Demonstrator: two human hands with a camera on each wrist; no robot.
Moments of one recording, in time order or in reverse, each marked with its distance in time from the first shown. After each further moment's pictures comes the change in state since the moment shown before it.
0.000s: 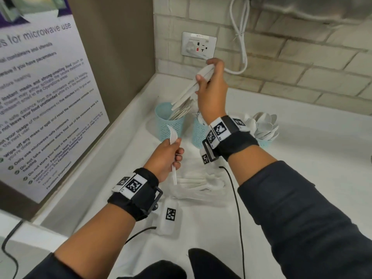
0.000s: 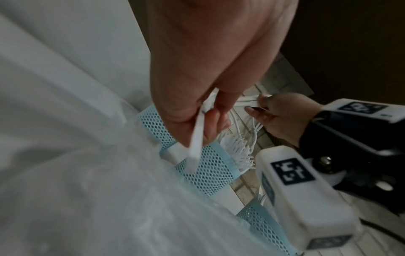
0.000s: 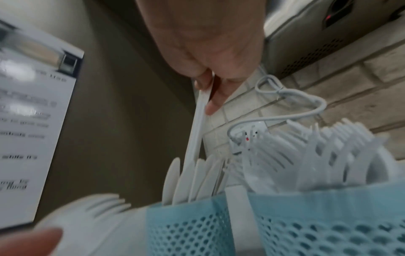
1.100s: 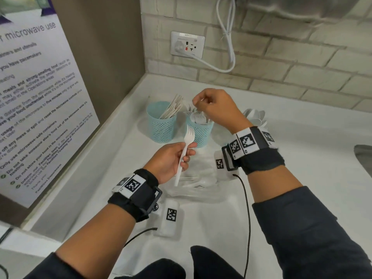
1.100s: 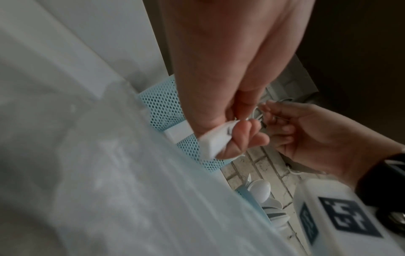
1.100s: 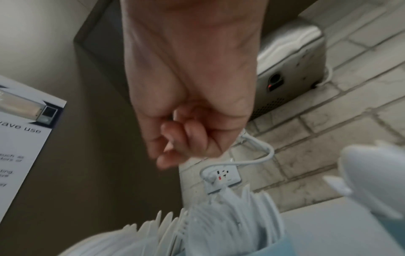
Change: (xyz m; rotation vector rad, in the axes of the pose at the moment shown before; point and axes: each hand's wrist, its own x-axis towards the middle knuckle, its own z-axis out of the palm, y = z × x) left_hand -0.005 -0.005 0.013 -0.162 -0.298 -0.099; right_hand -0.013 0.000 -0.067 -0.271 -0.508 0.154
